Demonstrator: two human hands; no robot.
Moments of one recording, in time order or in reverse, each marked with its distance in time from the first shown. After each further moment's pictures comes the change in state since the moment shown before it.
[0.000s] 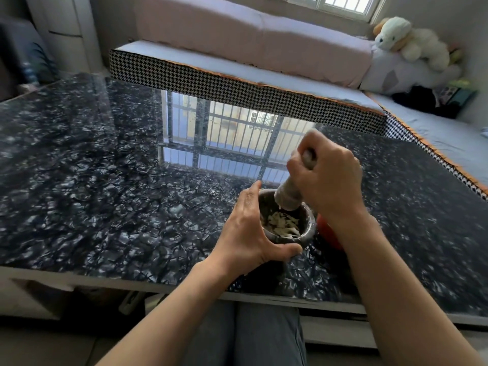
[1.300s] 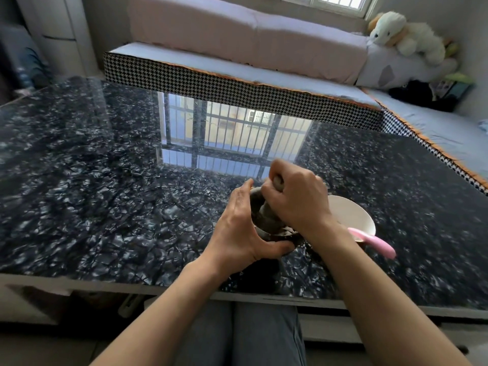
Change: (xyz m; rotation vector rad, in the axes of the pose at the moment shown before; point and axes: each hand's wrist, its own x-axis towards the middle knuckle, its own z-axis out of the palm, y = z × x) left_hand 0.002 -0.005 -0.001 0.003 0.004 0.014; right_hand -0.021 0.001 0.021 -0.005 -0.218 -0.004
